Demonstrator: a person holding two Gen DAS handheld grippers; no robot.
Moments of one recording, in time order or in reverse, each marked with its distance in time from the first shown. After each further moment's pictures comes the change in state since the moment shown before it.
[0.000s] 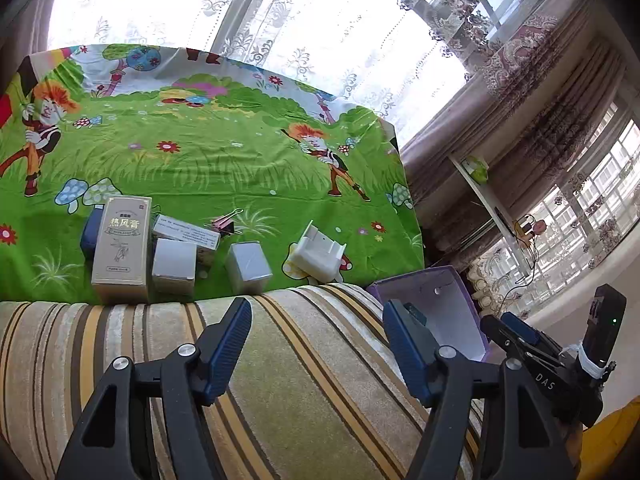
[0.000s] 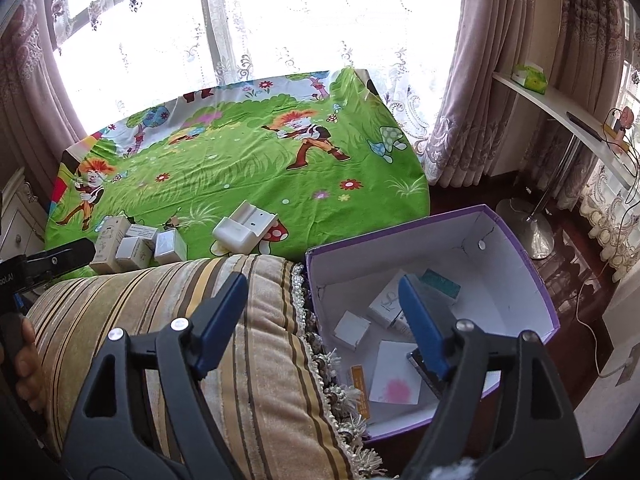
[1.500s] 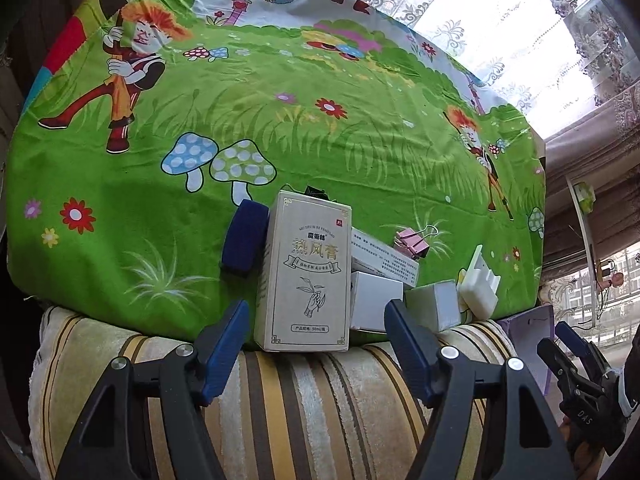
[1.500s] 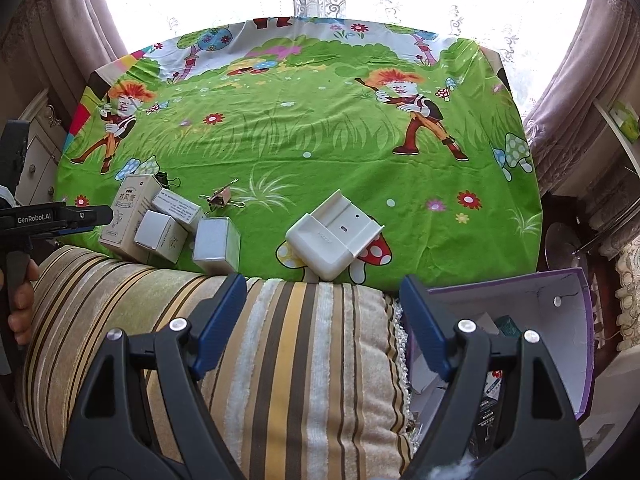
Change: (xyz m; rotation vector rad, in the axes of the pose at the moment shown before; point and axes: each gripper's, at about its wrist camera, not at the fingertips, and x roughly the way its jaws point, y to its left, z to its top) left arm 0.047 0.126 0.056 -0.213 0.212 0.302; right arm 0.108 0.094 0.054 -0.213 0.231 0.145
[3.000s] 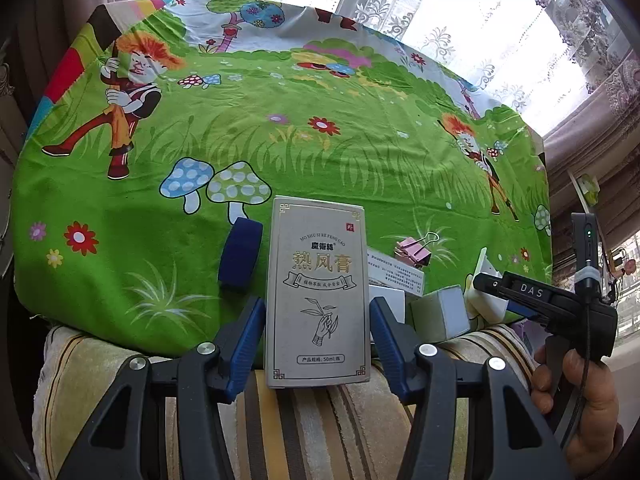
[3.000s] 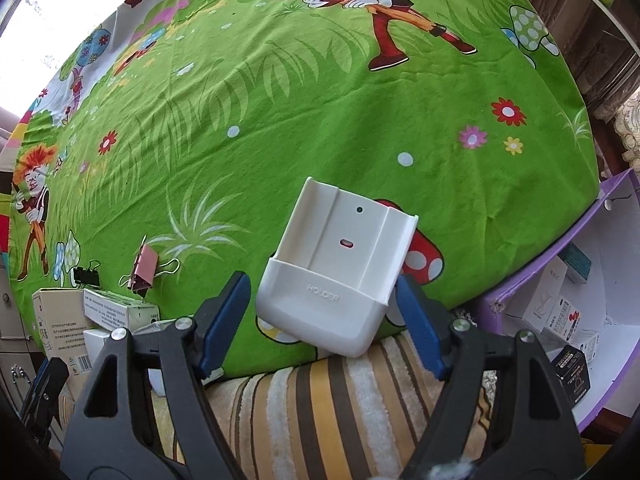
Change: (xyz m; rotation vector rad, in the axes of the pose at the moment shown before) left arm -0.005 -0.007 -0.009 0.056 -0.109 0.034; right arm 0.125 -0.016 0.039 0.399 0.253 -0.059
